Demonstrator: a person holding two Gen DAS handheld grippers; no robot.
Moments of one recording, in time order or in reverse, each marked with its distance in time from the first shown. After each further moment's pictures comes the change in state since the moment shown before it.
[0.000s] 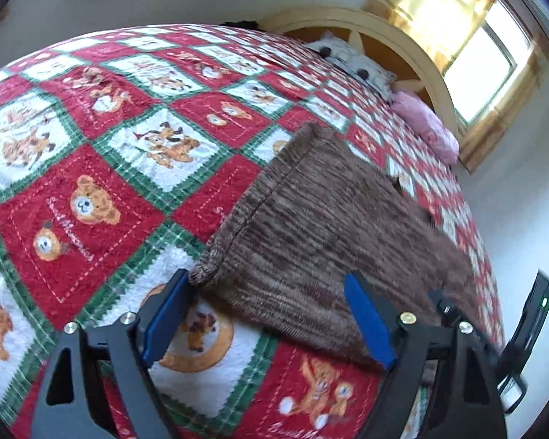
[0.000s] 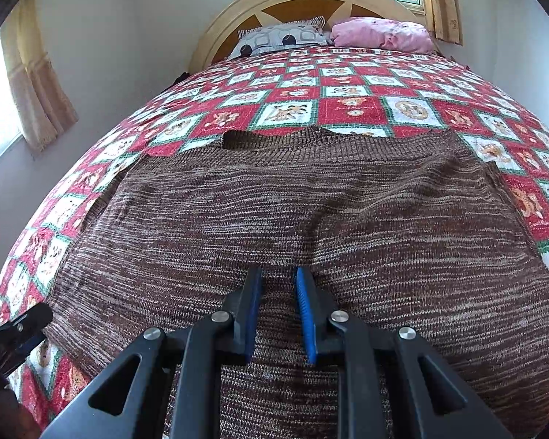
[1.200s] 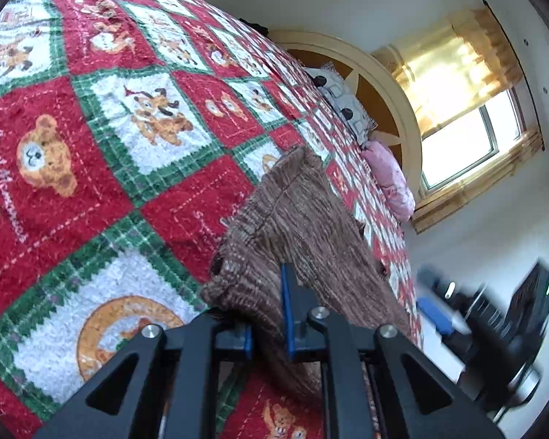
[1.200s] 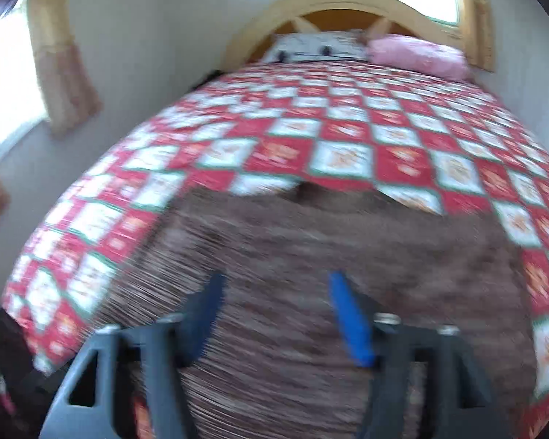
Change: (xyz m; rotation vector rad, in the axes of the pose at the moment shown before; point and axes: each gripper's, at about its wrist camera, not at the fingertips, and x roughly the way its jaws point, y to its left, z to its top) left arm 0.029 0.028 0.006 -0.262 -0.042 -0.276; right arm -0.011 0.075 0.074 -0.112 0.024 0.150
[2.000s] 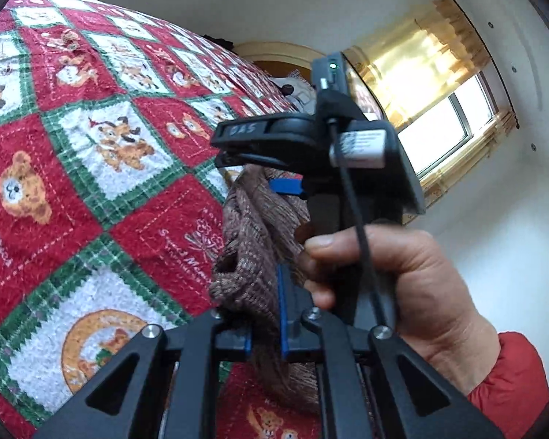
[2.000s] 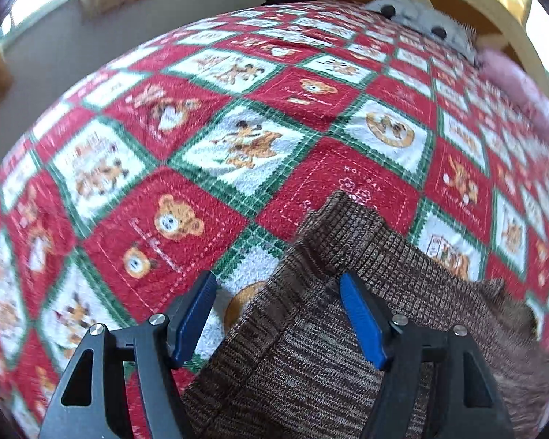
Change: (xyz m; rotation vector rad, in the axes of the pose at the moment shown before) left arm -0.007 -0.014 -0.001 0.119 -0.048 -0.070; right arm 0.169 0.129 0.030 -0.375 0.283 -0.098
